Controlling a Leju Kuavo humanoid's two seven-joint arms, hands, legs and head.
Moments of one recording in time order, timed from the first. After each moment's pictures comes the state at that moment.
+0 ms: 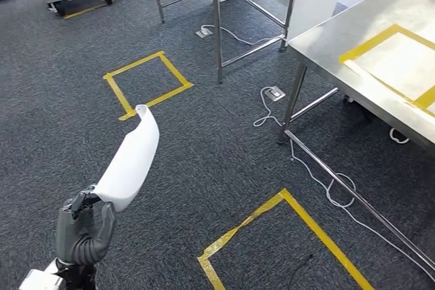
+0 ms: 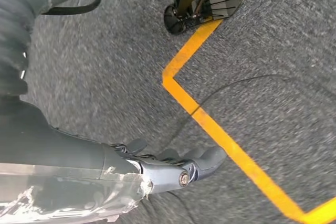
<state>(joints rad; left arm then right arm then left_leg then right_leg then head) 0.36 -0.12 -0.09 -1.83 -0.23 0.10 -0.63 -0.02 0.14 -0.98 -0.22 0.75 -0.22 -0.25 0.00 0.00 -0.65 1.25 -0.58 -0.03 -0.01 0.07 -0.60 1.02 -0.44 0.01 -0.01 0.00</state>
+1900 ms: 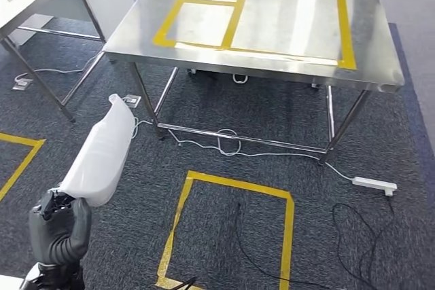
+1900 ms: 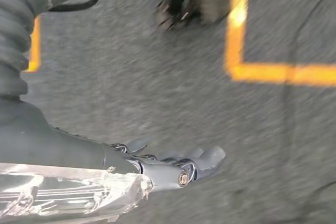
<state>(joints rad) 0.40 -0.24 0.06 -1.89 -0.19 0.02 -0.67 -0.05 0.14 -1.05 -0.22 0.88 -0.21 -0.25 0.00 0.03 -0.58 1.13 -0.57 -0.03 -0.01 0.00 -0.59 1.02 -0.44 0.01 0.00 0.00</state>
